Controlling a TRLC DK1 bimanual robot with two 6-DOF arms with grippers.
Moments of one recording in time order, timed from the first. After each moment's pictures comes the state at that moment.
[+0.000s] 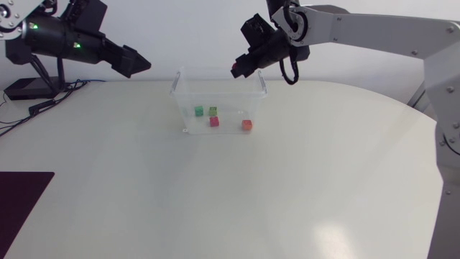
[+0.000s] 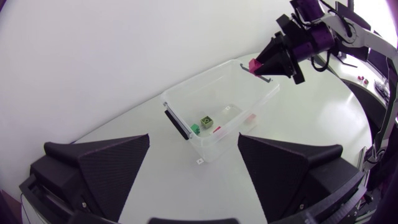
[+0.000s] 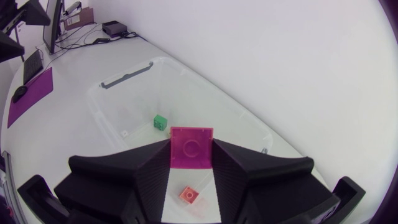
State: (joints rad) left arm -0.06 1.54 1.43 -0.51 0.37 0.42; right arm 0.39 2.13 1.95 -0.45 -0.17 -0.34
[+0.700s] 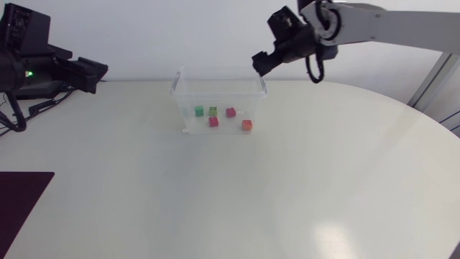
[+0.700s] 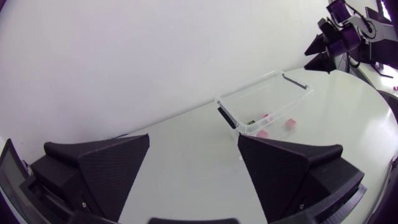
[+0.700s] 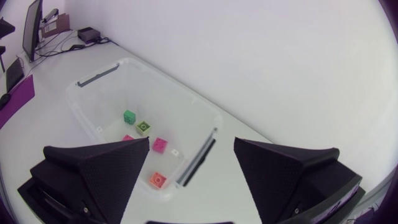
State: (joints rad) left arm 0.00 1.15 1.03 -0.26 0.12 0.37; right arm 0.29 1.93 1.71 -0.34 -0.08 -0.34
